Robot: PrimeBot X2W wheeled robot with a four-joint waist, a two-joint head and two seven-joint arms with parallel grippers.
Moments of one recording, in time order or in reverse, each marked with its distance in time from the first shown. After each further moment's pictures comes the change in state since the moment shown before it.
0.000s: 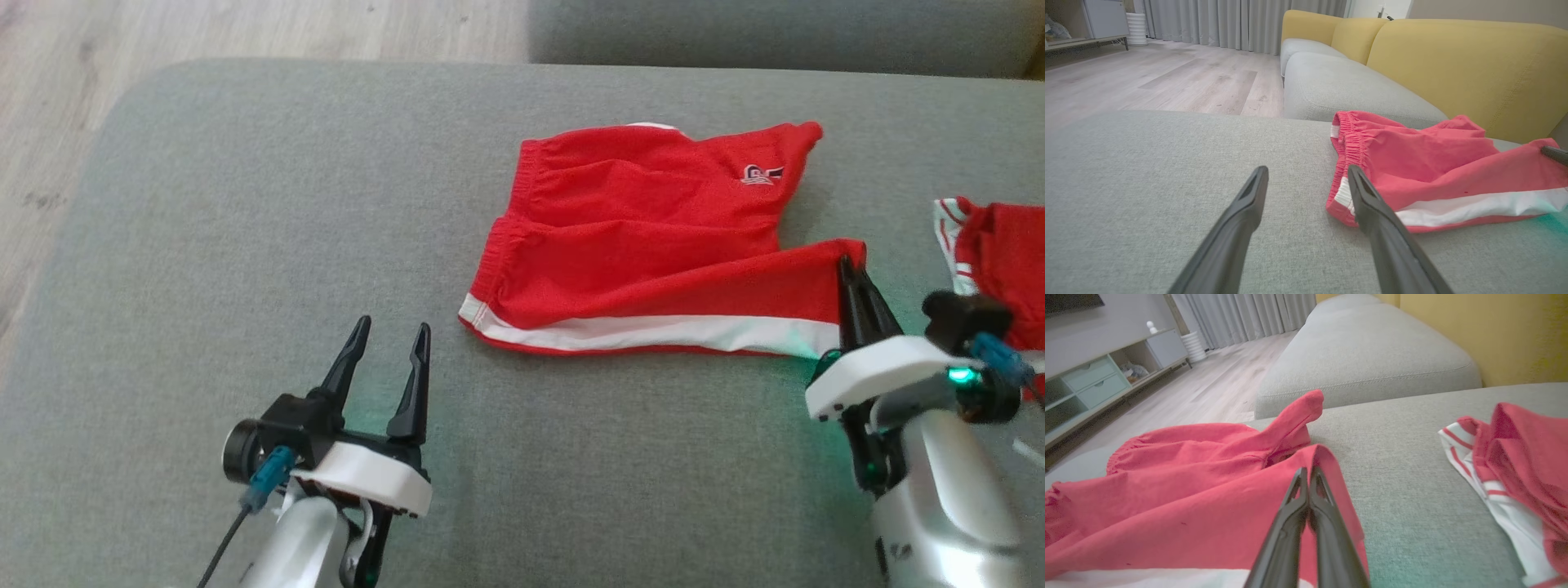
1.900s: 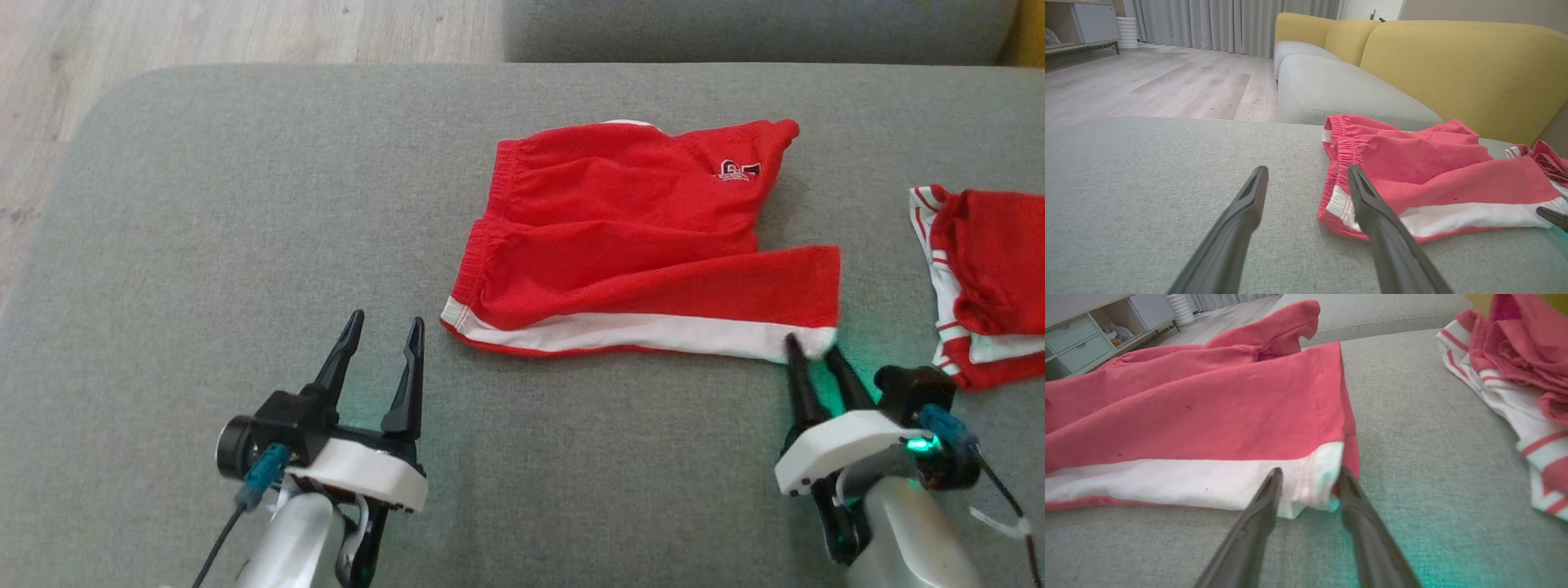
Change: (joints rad) left arm -0.002 -0.003 0.022 -0.010 0.016 -0.003 -0.001; right arm 0.069 0.009 0.060 0.142 -0.045 0.000 -0.101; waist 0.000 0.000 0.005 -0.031
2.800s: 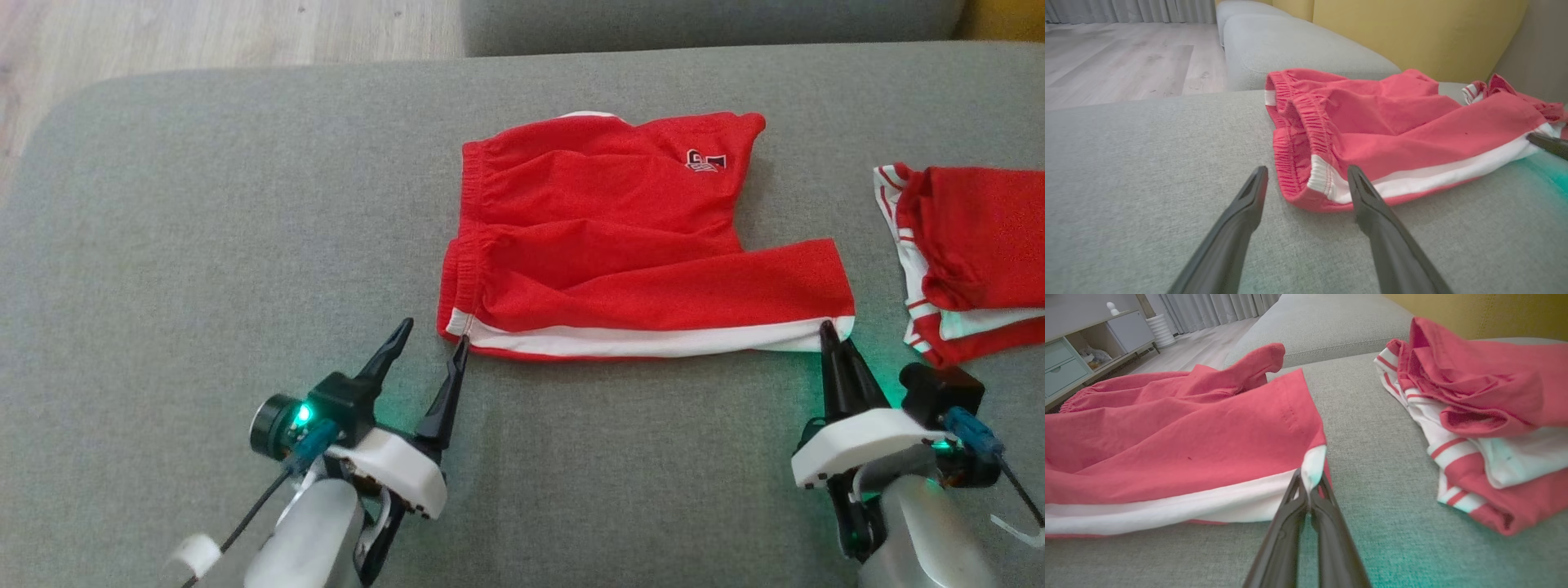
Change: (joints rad) left arm -0.088 0.025 -0.121 0.135 0.024 -0.036 0.036; right arm 0.015 0.000 -0.042 -0.057 -0.007 0.000 -0.026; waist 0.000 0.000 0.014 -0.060
